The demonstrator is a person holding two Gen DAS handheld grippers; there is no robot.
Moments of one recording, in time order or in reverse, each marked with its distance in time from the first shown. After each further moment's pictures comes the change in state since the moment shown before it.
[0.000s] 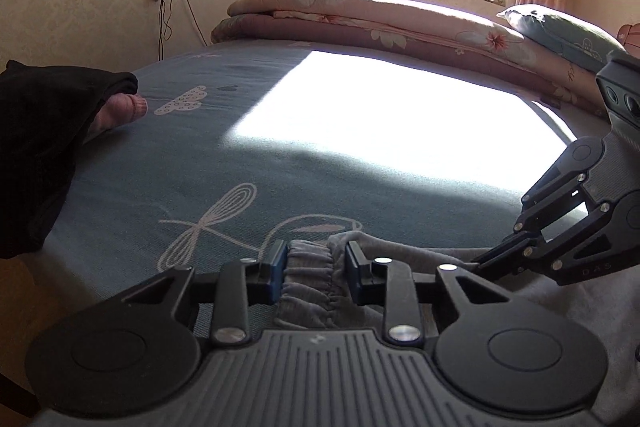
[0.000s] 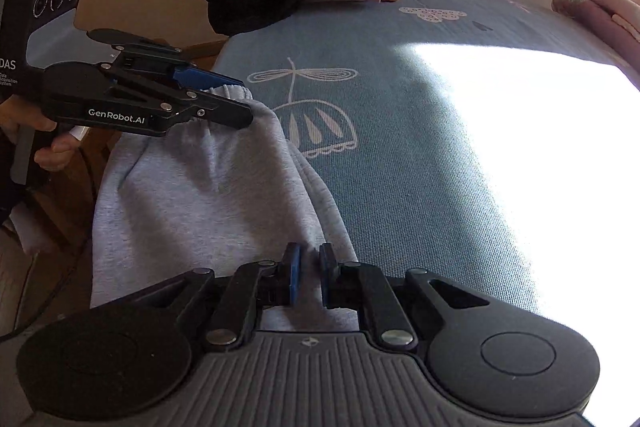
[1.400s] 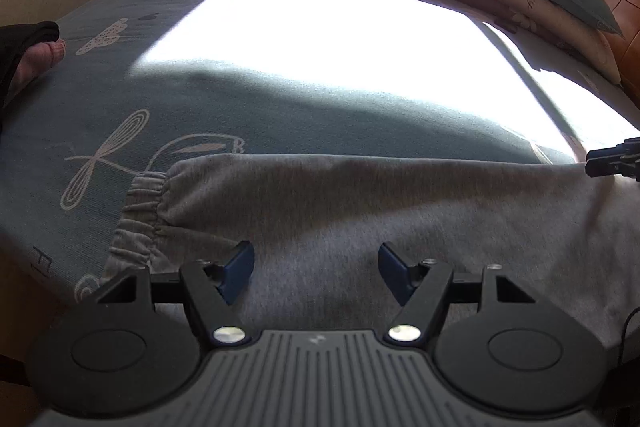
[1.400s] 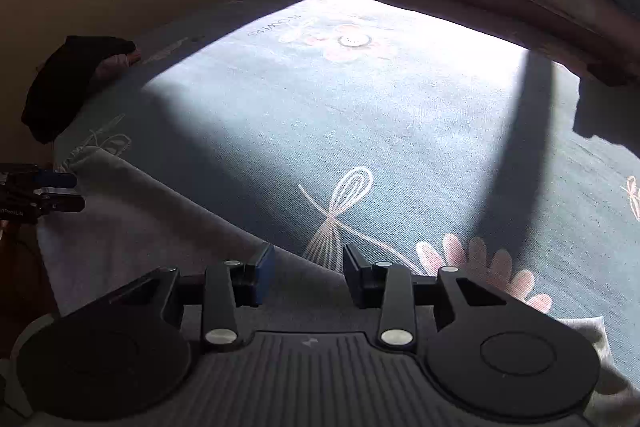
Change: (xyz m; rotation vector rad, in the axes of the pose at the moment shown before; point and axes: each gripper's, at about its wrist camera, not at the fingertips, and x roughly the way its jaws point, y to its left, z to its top) left arm 0.021 -0.059 -0.021 0.021 0.339 -0.101; right arm -0.190 -0.022 -0.182 0.676 -0.108 -0.432
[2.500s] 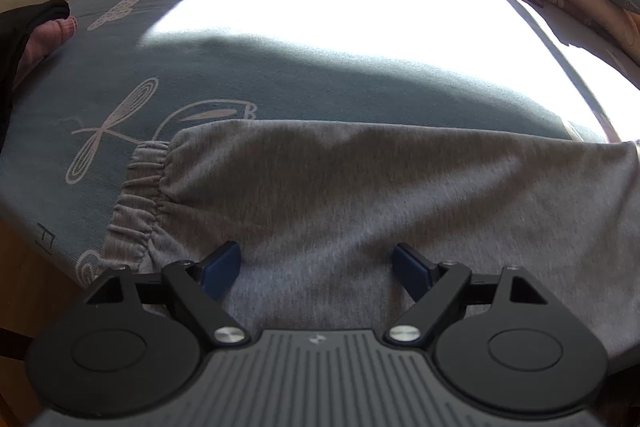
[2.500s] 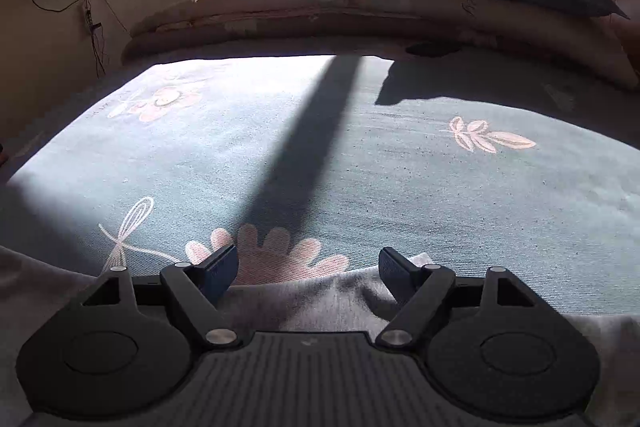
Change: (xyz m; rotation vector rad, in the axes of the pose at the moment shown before) left arm 0.016 -0.011 0.002 0.015 0.048 0.055; right arm -0.033 -0.109 -0.055 0.303 -0.222 -0.372
